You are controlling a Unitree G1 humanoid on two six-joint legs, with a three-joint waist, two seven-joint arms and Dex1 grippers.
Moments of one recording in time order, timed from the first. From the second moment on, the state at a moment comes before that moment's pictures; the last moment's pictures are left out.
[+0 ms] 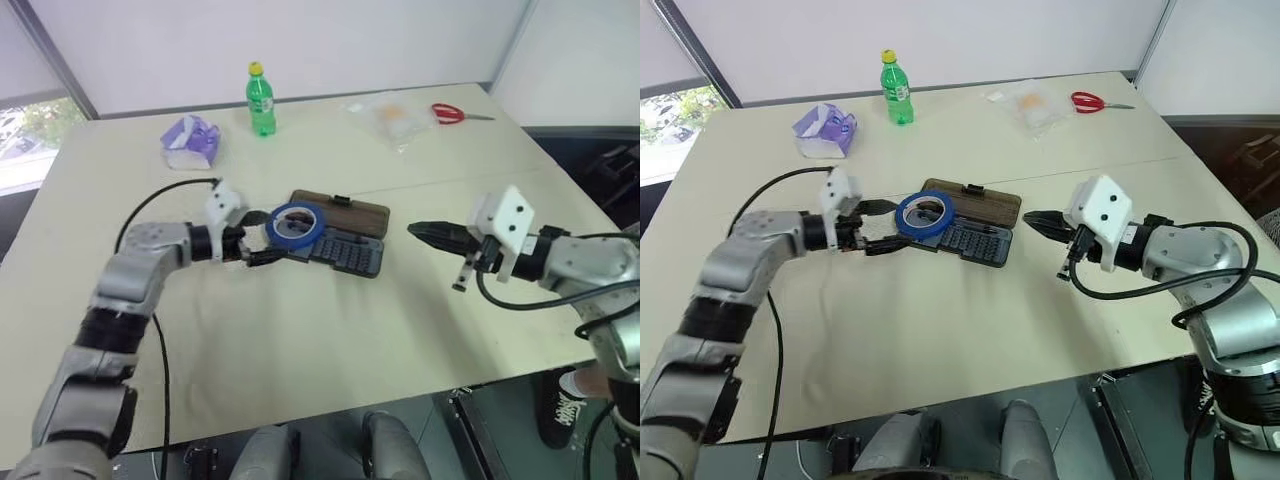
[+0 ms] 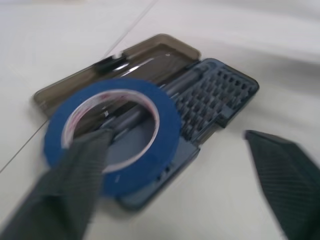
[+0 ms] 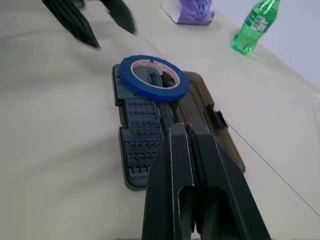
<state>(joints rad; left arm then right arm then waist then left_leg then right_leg) -0.69 0.59 -0.15 0.26 -0.32 0.36 -1.06 -0.31 -0.84 -0.11 -0.45 0.40 0.47 0.84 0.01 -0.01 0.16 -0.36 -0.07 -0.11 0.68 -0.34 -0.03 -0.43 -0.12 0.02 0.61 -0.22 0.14</state>
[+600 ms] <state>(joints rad) -0.96 0.40 -0.22 0.91 -0.07 -0.04 -1.13 -0.22 -0.80 -0.13 -0.53 0.37 0.47 0.73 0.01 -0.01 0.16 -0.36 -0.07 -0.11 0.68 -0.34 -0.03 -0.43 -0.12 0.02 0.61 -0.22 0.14</state>
